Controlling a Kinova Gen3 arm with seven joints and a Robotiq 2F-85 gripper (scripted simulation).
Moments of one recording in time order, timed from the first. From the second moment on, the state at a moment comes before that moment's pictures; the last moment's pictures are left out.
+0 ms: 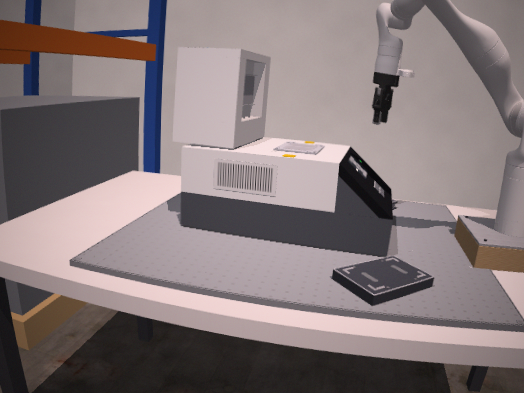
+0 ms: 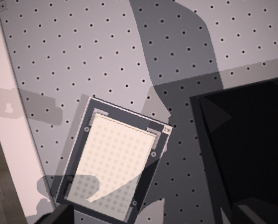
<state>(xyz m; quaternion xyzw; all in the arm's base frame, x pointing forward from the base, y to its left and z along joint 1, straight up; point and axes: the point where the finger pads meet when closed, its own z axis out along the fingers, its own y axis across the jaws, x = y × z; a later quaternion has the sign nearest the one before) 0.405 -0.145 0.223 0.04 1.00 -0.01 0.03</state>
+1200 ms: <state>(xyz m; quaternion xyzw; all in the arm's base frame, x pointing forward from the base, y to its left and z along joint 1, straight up) 0.430 -0.206 0.214 0.22 0.98 0.00 0.00</state>
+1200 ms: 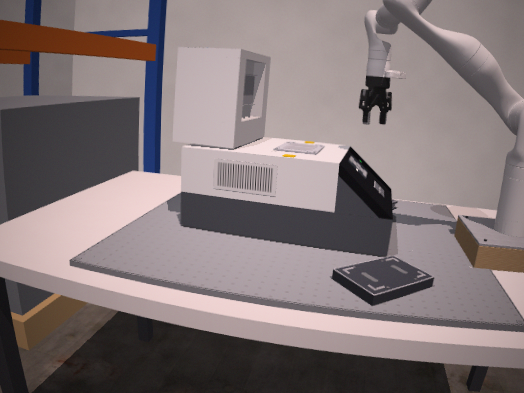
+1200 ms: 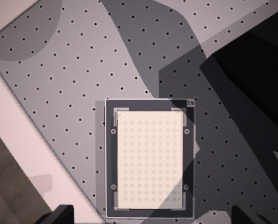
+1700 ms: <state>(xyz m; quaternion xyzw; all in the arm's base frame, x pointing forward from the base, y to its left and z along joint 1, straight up) 0.430 -0.207 0.207 0.22 0.98 0.00 0.00</state>
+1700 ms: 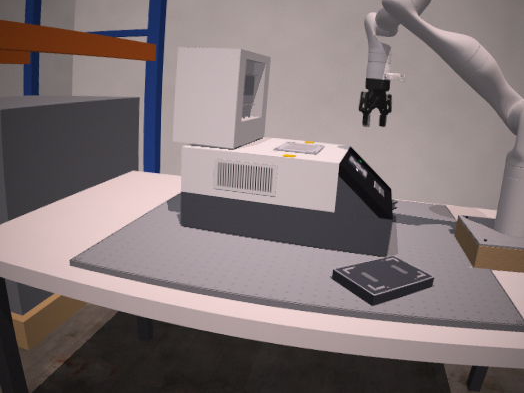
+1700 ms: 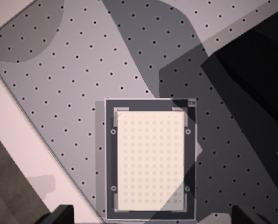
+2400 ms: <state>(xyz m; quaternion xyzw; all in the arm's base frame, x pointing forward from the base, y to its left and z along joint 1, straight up) 0.430 -0.207 0.183 0.22 0.98 0.00 0.00</state>
